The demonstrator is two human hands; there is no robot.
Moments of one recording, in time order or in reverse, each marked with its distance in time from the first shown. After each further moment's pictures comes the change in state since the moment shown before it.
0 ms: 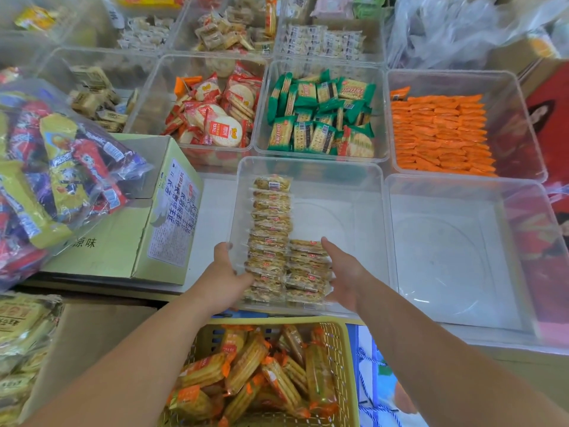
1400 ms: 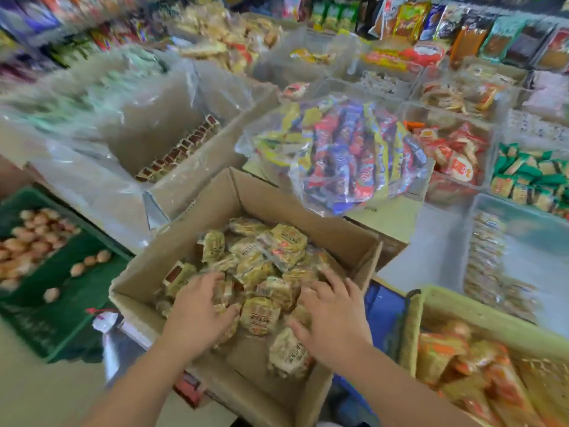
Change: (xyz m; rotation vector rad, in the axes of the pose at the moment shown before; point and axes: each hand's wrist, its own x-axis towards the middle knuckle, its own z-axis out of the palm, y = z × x) left_hand -0.230 -0.385 -0.238 0.130 0.588 0.020; right_hand -0.146 0.225 0.393 -1.916 0.054 -1.148
